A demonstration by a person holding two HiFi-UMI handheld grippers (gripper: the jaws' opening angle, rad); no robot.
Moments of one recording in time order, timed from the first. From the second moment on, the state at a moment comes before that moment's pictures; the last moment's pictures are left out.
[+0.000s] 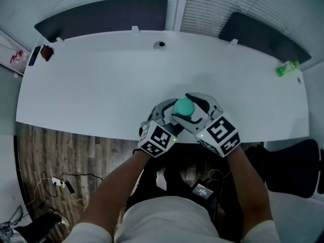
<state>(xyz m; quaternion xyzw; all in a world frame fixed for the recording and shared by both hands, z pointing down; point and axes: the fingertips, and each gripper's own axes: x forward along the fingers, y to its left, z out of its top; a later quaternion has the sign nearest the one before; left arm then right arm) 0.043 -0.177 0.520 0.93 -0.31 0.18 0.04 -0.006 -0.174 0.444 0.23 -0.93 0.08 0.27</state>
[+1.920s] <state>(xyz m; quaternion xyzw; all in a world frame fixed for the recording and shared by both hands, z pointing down) 0.027 -0.163 0.493 0.96 -0.22 0.16 0.04 0.013 -0.178 0.412 0.26 -0.94 0.10 0.18</state>
